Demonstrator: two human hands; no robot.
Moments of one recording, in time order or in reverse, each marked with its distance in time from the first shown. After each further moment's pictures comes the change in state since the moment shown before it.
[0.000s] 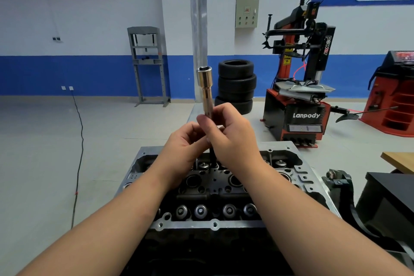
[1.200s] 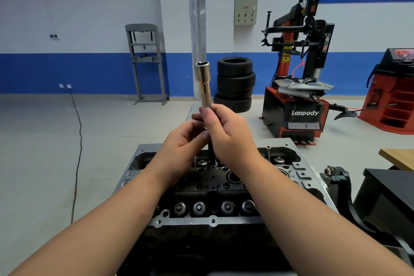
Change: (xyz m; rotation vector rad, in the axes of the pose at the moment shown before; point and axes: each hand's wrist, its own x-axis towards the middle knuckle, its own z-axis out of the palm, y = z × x) left_hand -0.005 0.001 0.001 0.003 -0.018 0.030; right_hand -0.001 -0.002 0.000 0.048 -0.054 0.059
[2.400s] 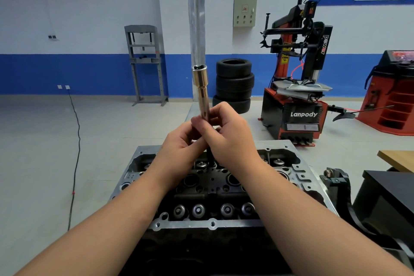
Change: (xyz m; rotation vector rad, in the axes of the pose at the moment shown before) left_hand 0.000 0.003 0.003 0.016 -0.012 0.095; right_hand 0.002 0.002 0.000 -0.045 0.023 -0.012
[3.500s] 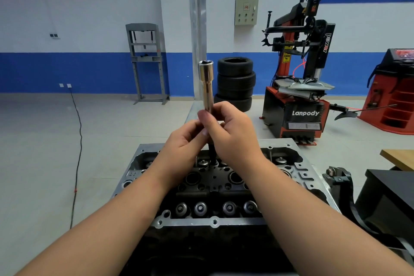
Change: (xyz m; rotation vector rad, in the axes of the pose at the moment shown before) left_hand -0.002 0.003 0.002 0.019 -0.011 -0.025; right_hand 0.000 -0.001 -0.001 0.018 0.013 -0.016
